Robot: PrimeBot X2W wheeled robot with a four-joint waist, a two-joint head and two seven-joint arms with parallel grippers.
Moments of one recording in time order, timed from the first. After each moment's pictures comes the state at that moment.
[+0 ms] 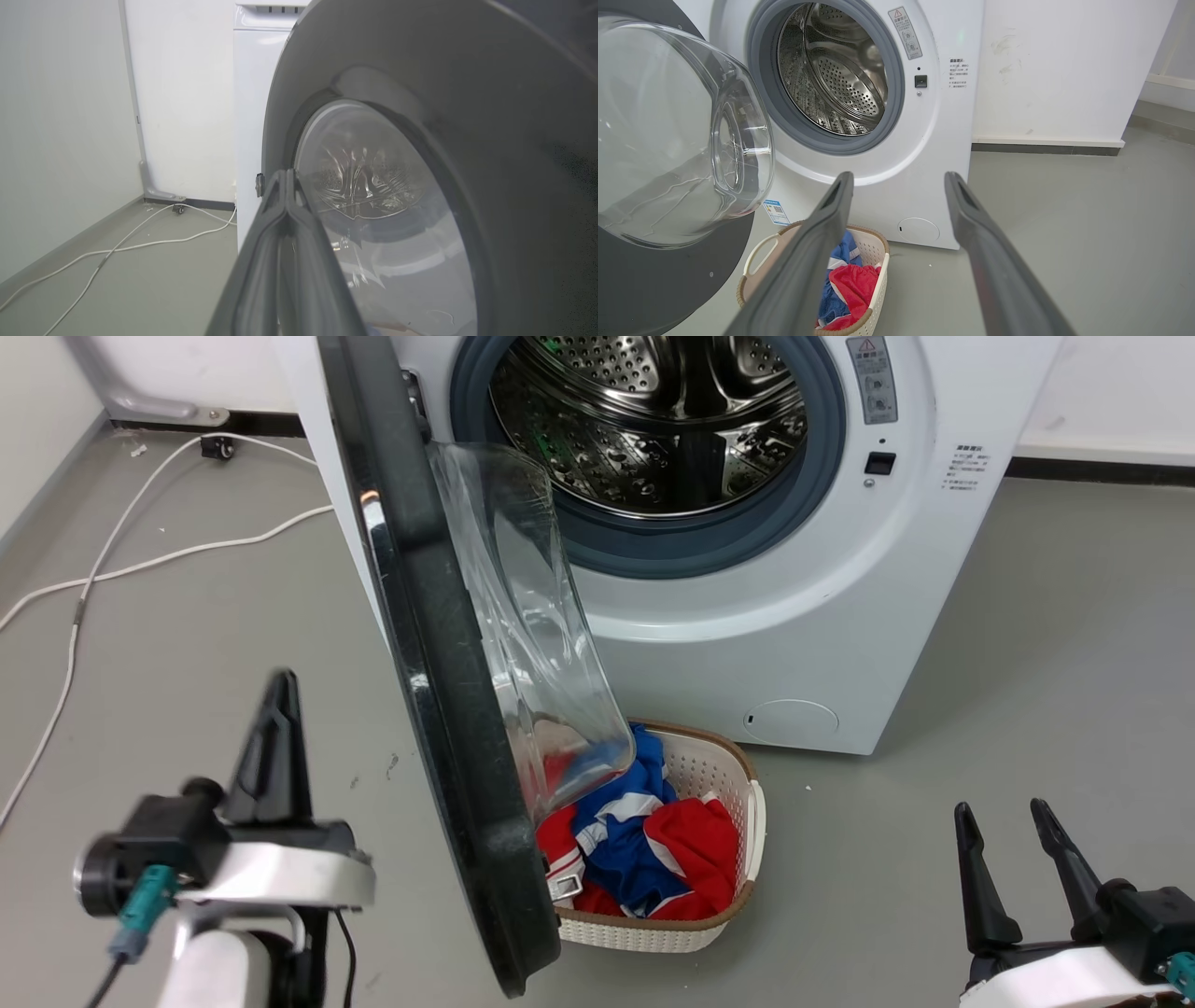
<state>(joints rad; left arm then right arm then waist) -0.14 0.14 0.00 0.06 -0.23 -0.04 -0.26 0.10 -0.05 -0.07 -0.01 0.12 0.13 -0.15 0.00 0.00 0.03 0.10</state>
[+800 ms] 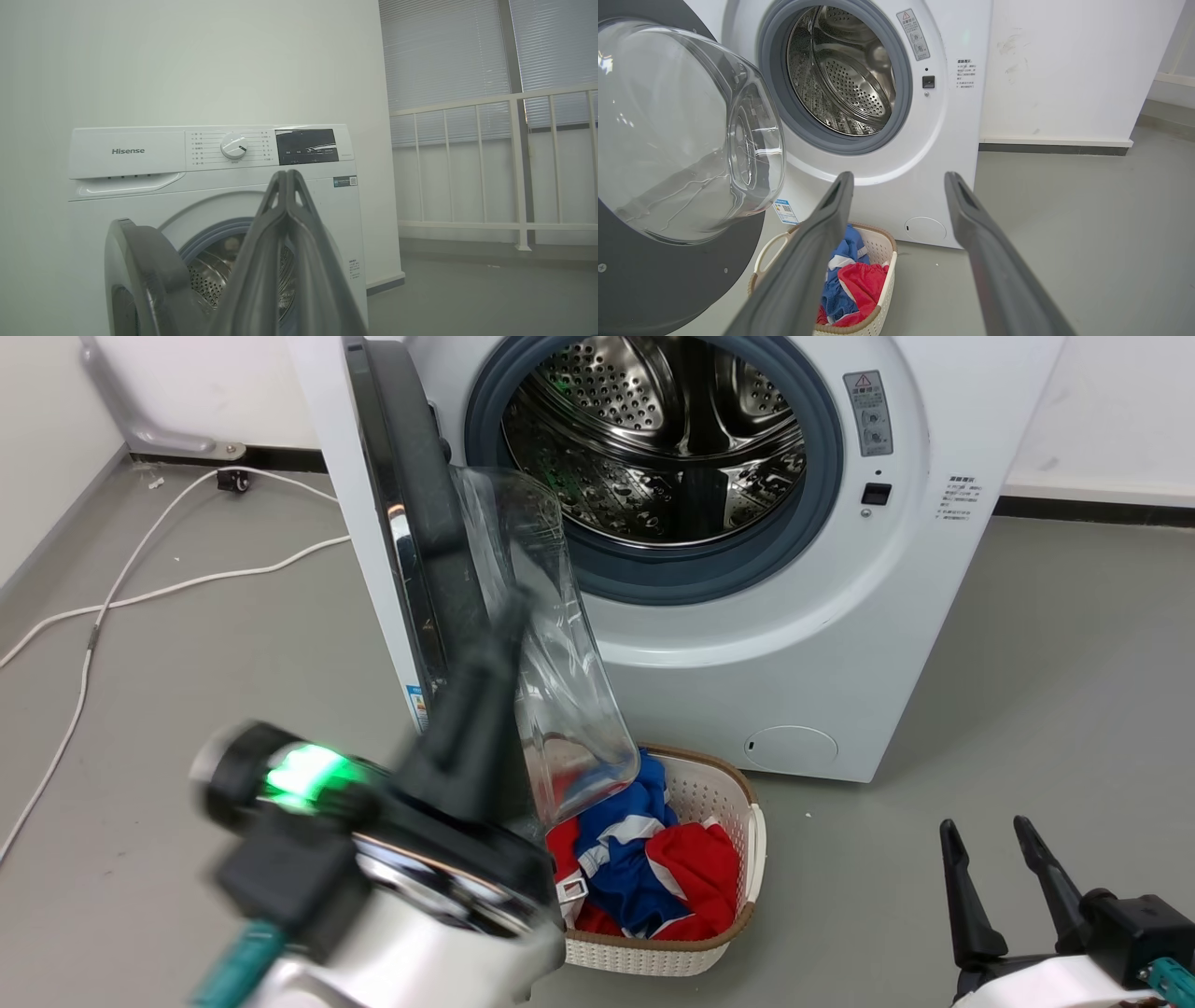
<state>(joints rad) -0.16 0.12 -0.30 -0.53 -0.21 -0.08 0.00 0.11 -0.05 -0.05 0.02 0.13 0.13 -0.14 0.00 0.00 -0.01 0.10</state>
